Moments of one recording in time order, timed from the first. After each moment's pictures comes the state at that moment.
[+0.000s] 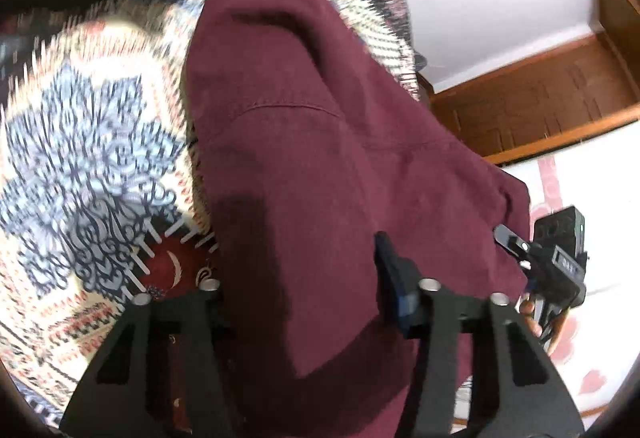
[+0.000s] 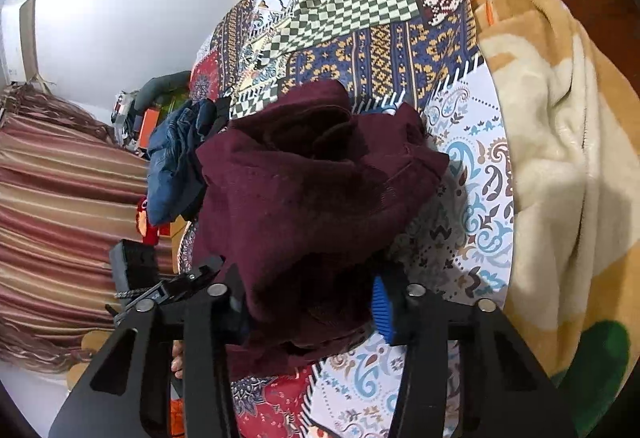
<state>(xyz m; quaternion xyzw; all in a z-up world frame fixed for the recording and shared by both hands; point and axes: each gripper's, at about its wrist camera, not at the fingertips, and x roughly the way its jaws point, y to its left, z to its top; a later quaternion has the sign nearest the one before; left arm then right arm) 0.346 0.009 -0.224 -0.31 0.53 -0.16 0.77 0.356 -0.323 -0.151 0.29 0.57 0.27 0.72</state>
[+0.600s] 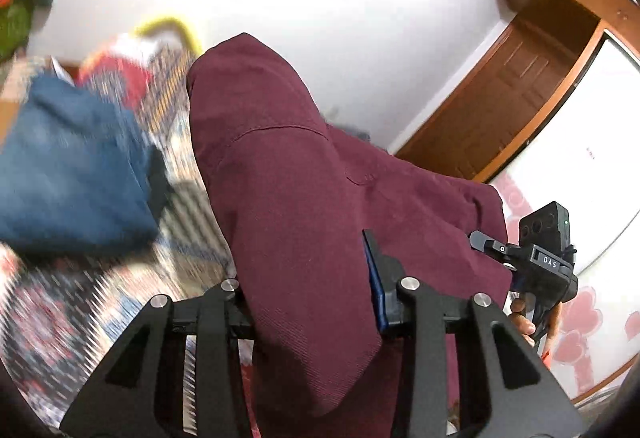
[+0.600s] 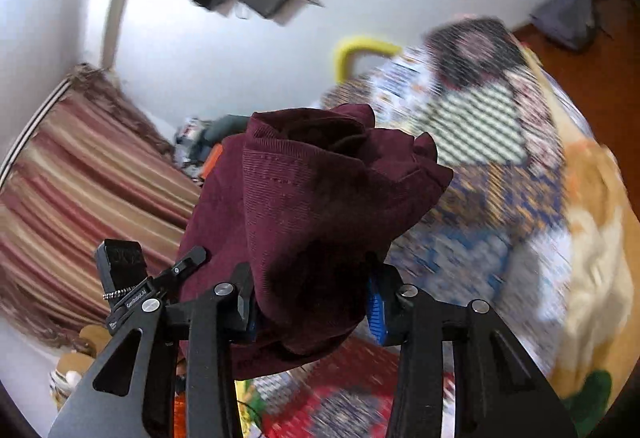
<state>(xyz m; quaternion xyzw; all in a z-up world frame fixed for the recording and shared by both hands) 0.352 0.065 -0.008 -0.23 0.35 -0.19 0.89 0.370 -0.257 0.009 0.27 0.41 0.36 0.79</state>
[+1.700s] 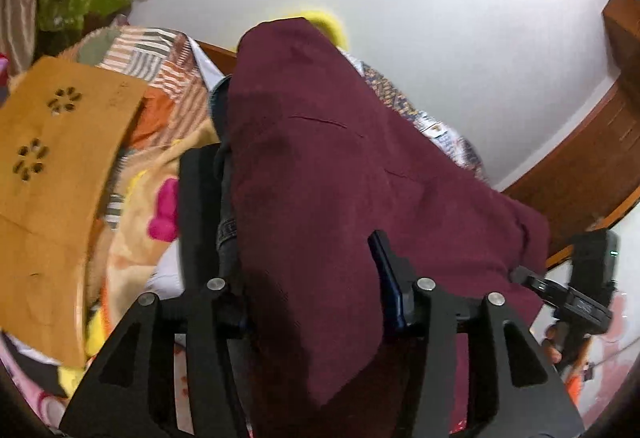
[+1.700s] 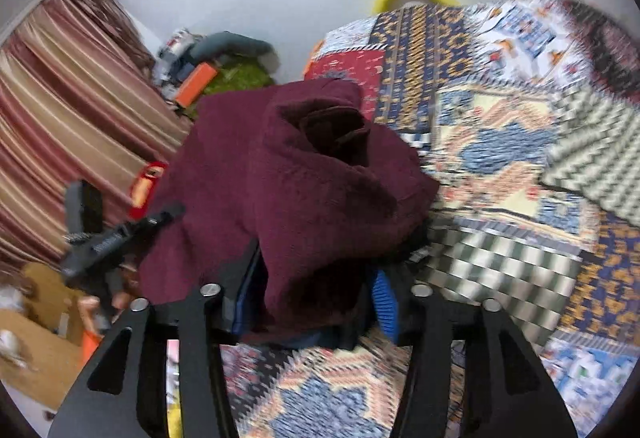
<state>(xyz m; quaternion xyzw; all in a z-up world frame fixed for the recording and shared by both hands) 0.465 0.334 -0.143 -0.25 0.41 -0.01 0.88 0.457 -0.002 -0.106 0.10 0.47 0.36 0.80</state>
